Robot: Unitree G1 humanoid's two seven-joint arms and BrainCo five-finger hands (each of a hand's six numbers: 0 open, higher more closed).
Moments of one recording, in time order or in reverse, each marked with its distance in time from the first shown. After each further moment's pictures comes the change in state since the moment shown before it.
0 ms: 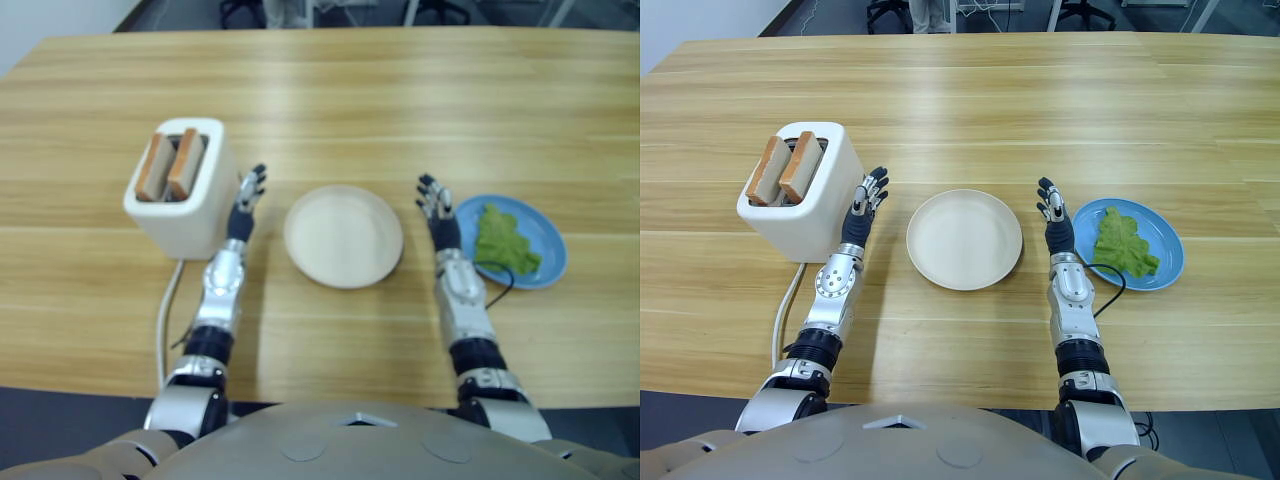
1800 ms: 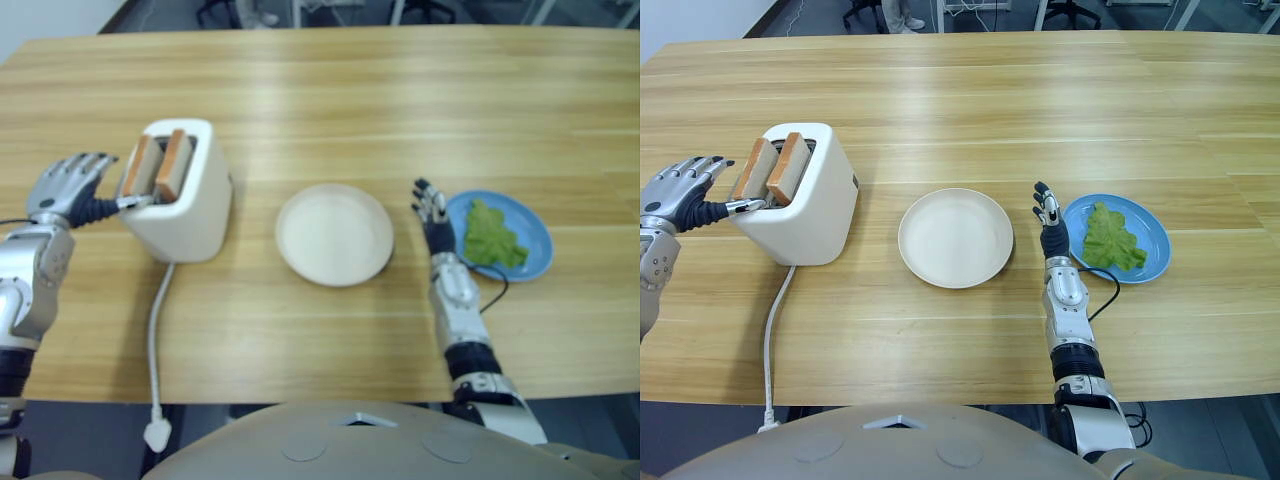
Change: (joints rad) left arm 0.240 0.896 0.108 -0.548 0.794 0.536 -0.020; right arm 0.020 0.027 0.007 -0.010 -0.019 0.003 -0.018
